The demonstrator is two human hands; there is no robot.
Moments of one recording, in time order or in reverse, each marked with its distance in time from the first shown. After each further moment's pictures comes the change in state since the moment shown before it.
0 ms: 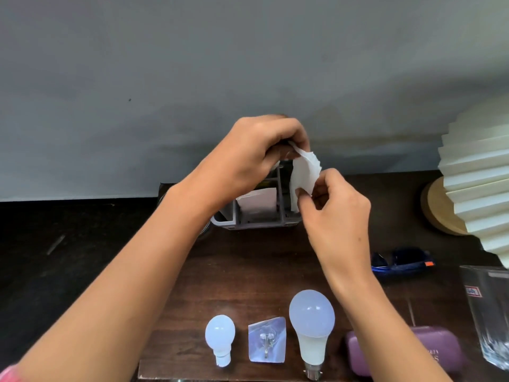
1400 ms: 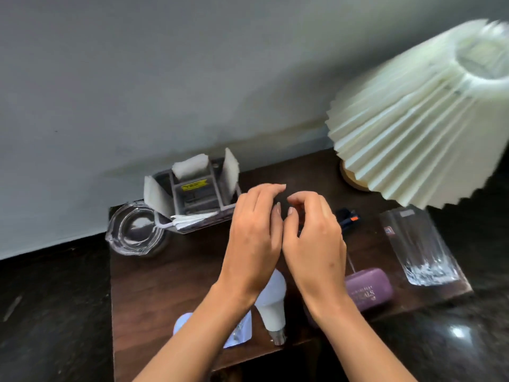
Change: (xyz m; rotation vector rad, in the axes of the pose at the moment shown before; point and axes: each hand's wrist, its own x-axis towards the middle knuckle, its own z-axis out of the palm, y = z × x) left_hand -0.064 0.085 0.121 -0.029 0.229 -0.198; right_hand -0.066 0.037 -0.044 -0.099 0.235 0.065
